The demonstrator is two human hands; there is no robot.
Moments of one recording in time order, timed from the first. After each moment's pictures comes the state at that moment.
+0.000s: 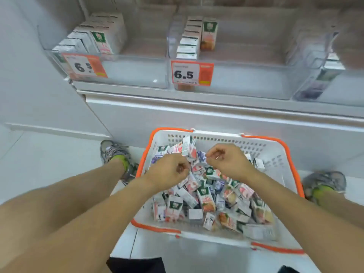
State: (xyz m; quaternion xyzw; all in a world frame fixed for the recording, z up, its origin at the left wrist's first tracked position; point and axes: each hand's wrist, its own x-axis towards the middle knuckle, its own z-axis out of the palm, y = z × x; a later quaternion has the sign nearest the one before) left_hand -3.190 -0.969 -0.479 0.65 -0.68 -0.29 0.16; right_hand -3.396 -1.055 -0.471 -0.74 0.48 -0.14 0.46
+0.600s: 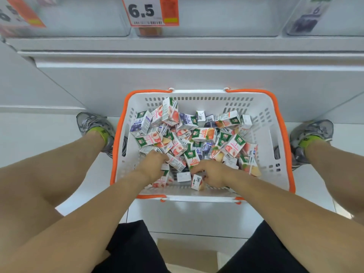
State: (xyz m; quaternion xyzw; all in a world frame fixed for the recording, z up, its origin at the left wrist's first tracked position) left_hand -3.204 -0.933 -0.599 0.67 -0.67 -0.29 -0.12; right_hand -3.441 -0.989 -0.608 -0.78 0.39 0.21 0.44
